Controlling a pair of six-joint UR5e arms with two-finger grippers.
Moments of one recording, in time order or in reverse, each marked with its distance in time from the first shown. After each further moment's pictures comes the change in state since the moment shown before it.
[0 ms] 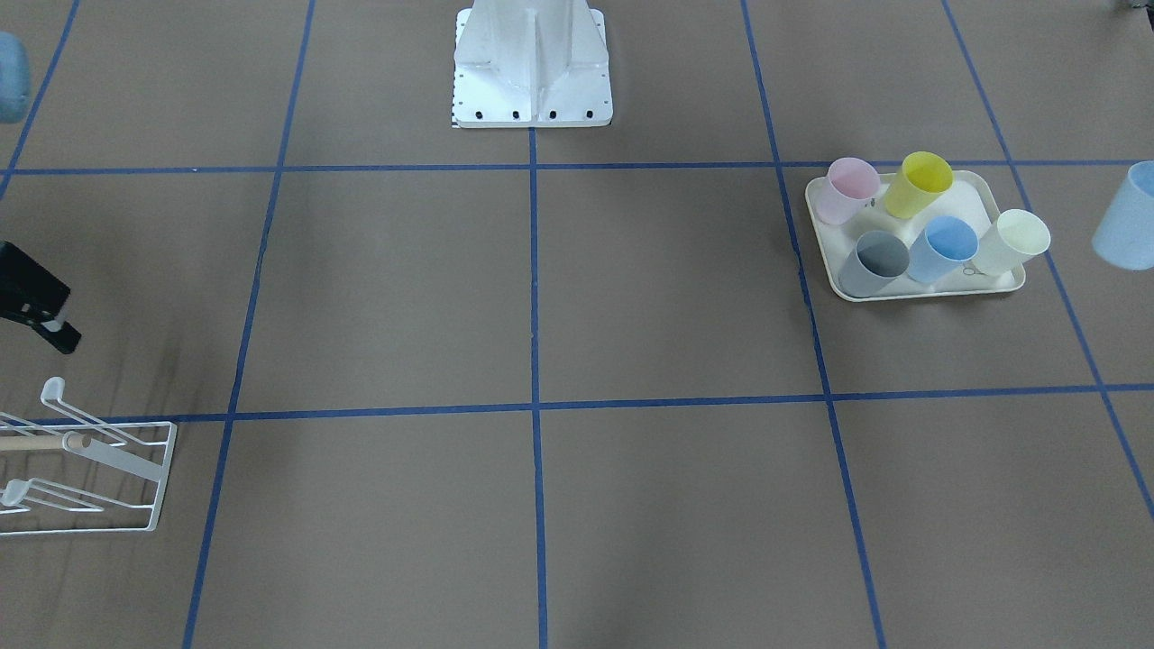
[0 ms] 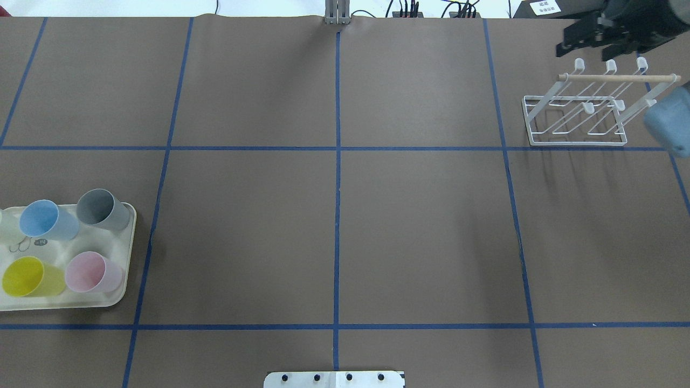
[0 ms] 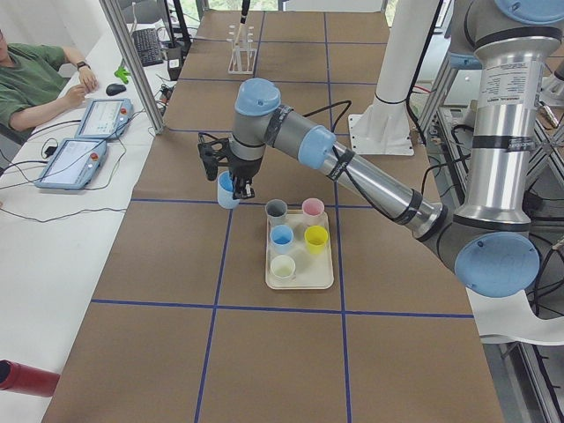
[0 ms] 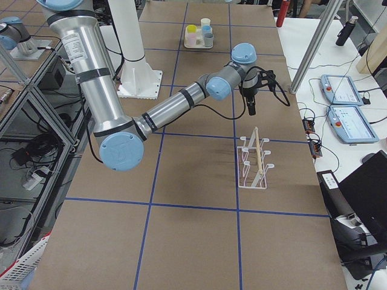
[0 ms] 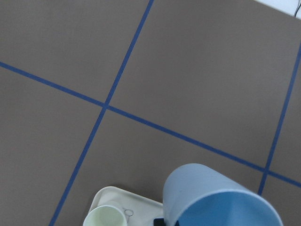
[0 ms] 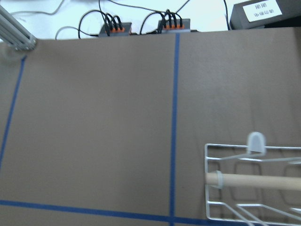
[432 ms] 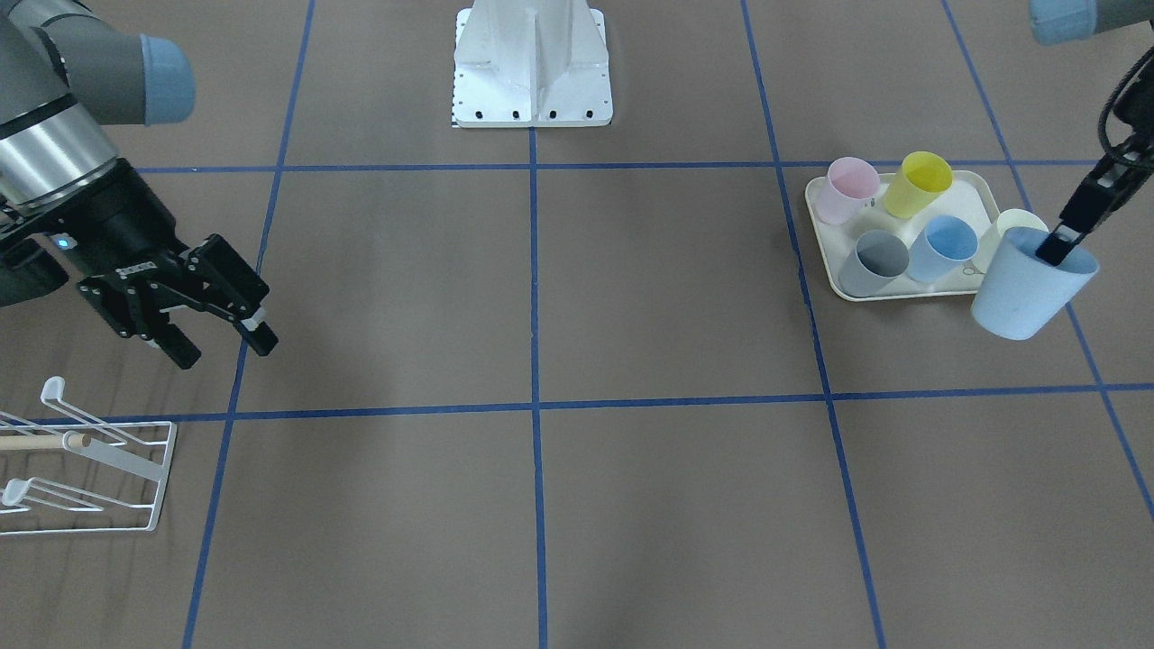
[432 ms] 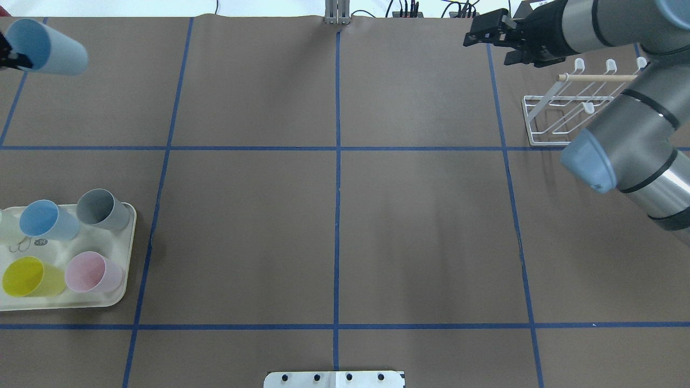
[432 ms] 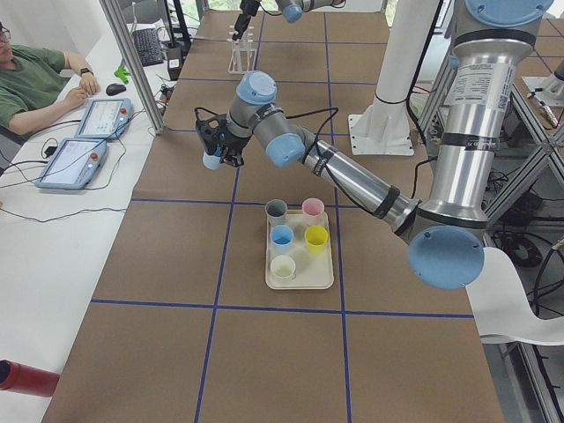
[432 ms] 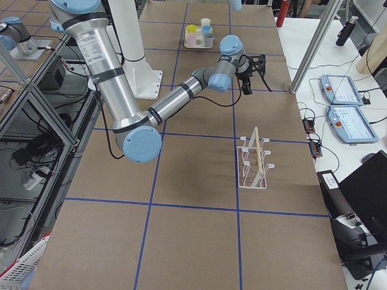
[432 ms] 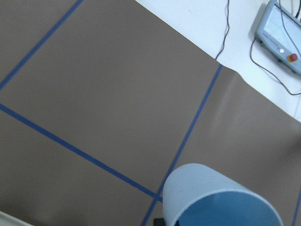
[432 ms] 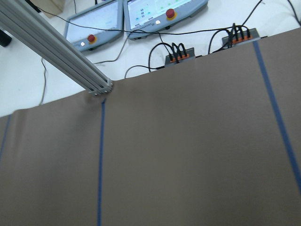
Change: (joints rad) left arm 0.224 -0.124 0.087 -0.403 0.165 -0.578; right arm -0.200 0.100 -0.024 0.284 -0.223 0.502
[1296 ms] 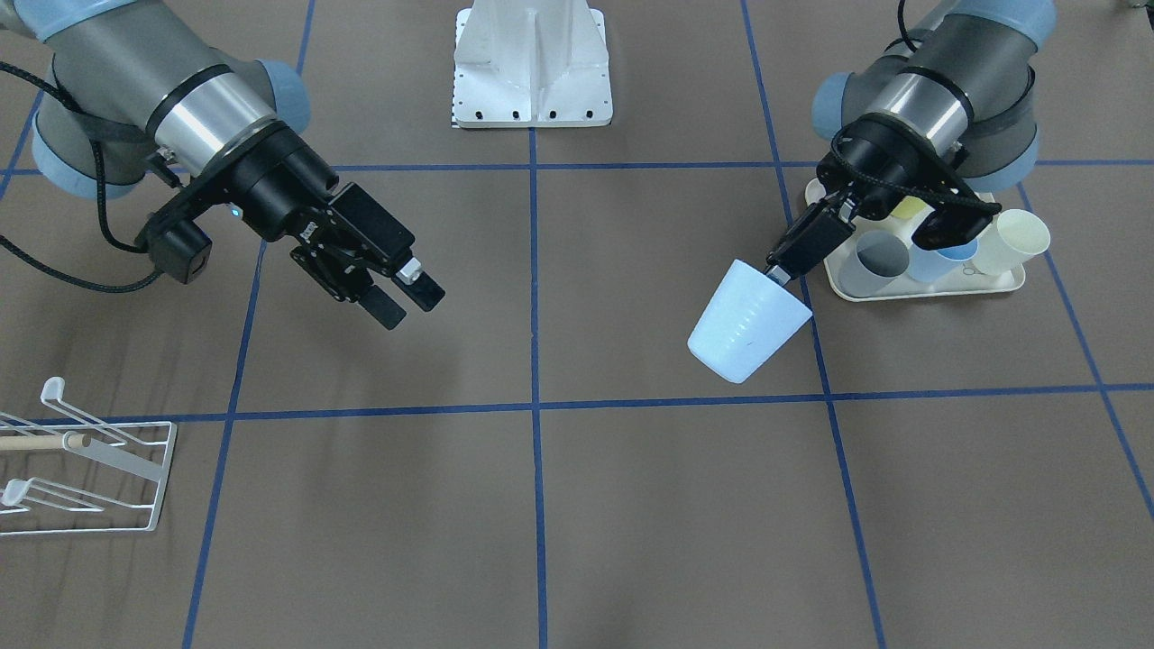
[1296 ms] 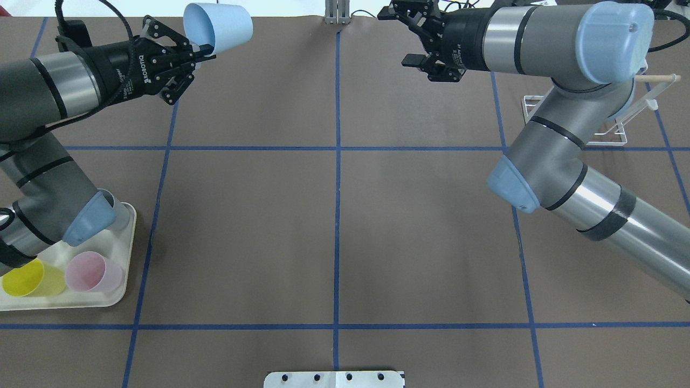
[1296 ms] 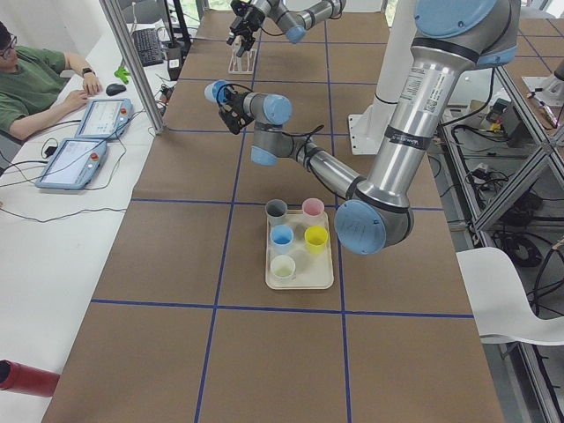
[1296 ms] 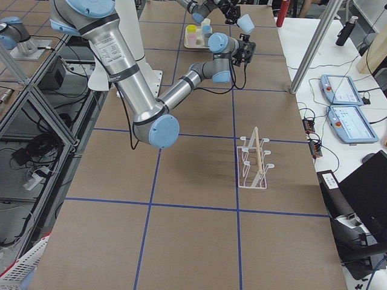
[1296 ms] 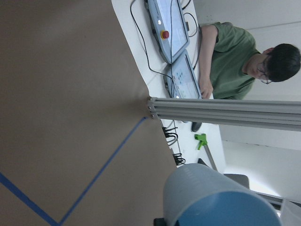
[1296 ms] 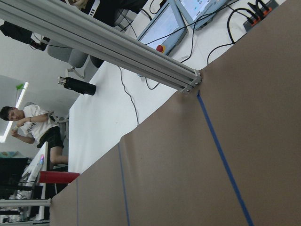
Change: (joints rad) left arm 0.363 -0.193 0.339 -0.934 0.452 -0.804; right arm -0.137 0.129 -0.124 0.425 -0.129 0.568
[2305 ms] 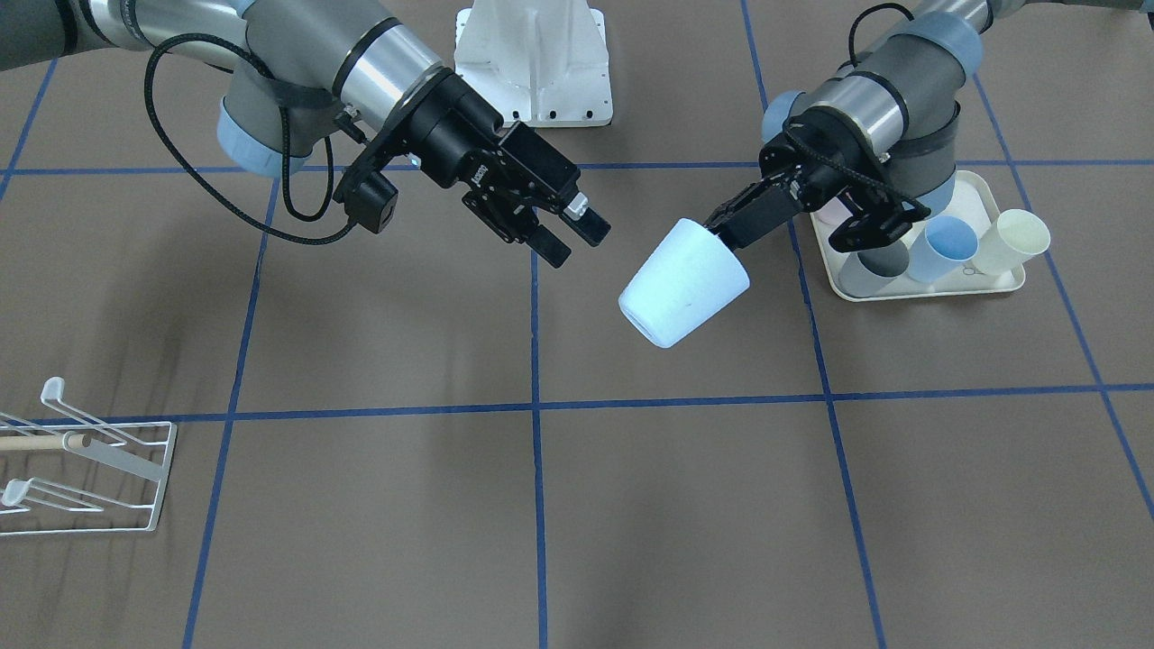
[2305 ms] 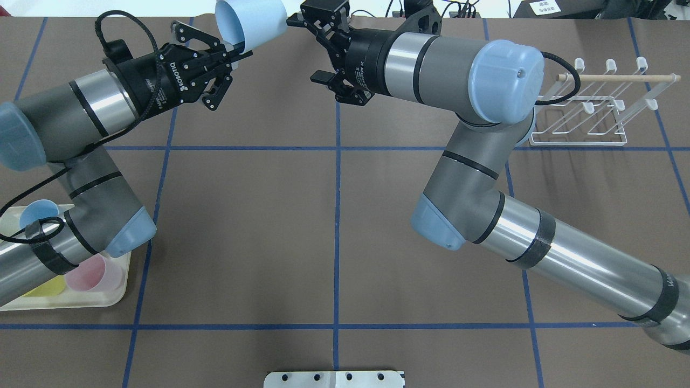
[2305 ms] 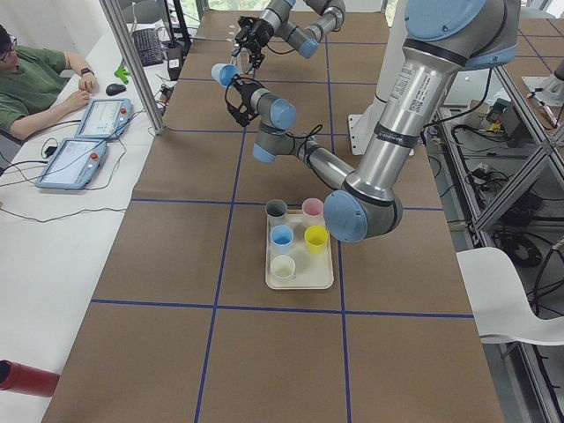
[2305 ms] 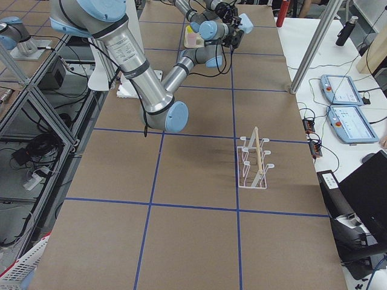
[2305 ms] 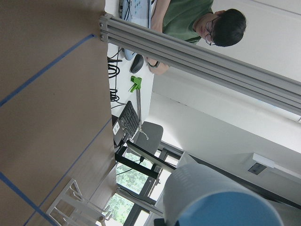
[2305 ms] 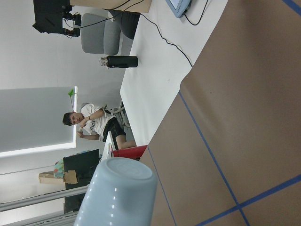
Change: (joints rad) left arm 0.083 -0.089 0.052 -0.157 0.116 -0.139; right arm -0.152 0.154 -0.058 0.012 -0.172 0.183
